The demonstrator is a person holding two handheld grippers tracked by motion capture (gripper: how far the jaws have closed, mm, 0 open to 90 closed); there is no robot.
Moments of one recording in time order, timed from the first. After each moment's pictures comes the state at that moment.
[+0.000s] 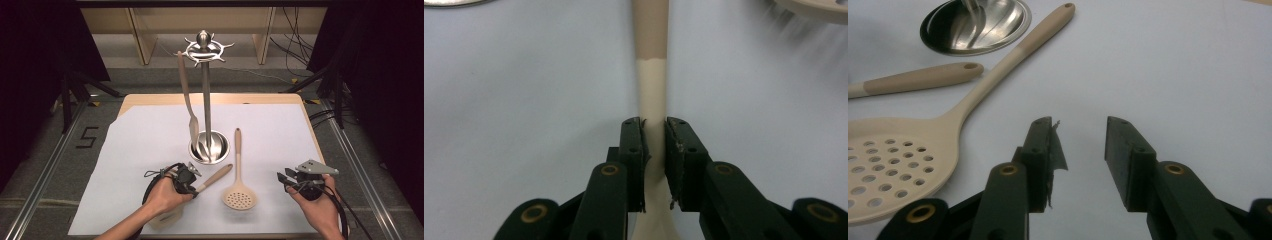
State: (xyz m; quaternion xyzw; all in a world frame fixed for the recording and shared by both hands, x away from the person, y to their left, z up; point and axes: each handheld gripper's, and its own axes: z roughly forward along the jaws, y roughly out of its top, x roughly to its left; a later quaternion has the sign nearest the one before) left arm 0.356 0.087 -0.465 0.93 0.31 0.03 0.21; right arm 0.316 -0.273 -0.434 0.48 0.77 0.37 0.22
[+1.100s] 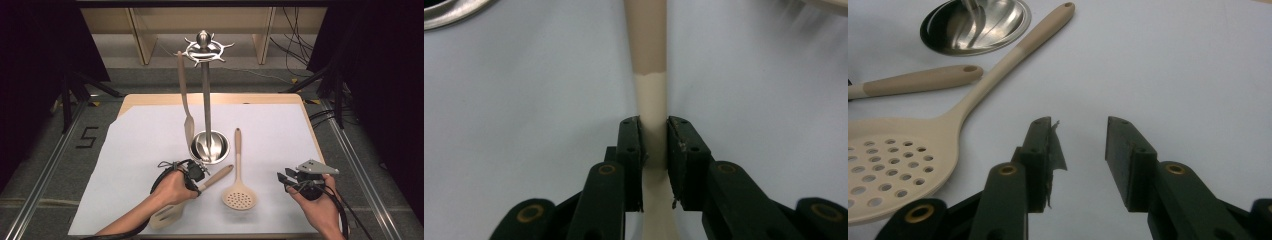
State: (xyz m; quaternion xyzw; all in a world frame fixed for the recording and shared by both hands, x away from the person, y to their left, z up) left arm 0.368 0.060 -0.461 0.94 0.30 0.03 0.14; right arm 0.315 -0.272 -0.434 0.49 0.76 0.38 0.21
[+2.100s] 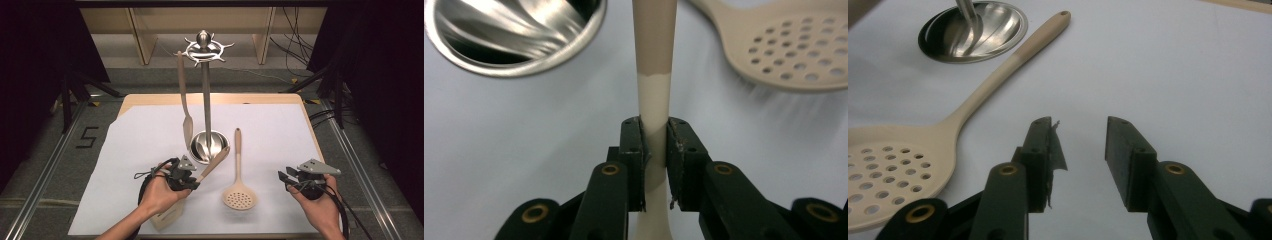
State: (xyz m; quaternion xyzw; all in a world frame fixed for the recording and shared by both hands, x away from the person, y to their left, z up) left arm 0.348 0.102 -0.436 0.89 0.32 0.08 0.32; right arm 0.315 -0.274 -0.432 0.48 0.76 0.38 0.22
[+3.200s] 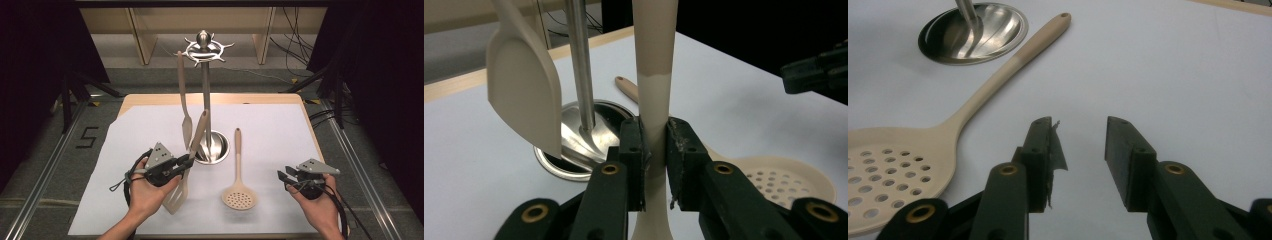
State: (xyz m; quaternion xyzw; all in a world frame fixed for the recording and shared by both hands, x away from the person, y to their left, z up) left arm 0.327 0.125 -0.388 0.75 0.37 0.19 0.51; right arm 0.316 -0.271 -0.432 0.49 0.75 0.38 0.22
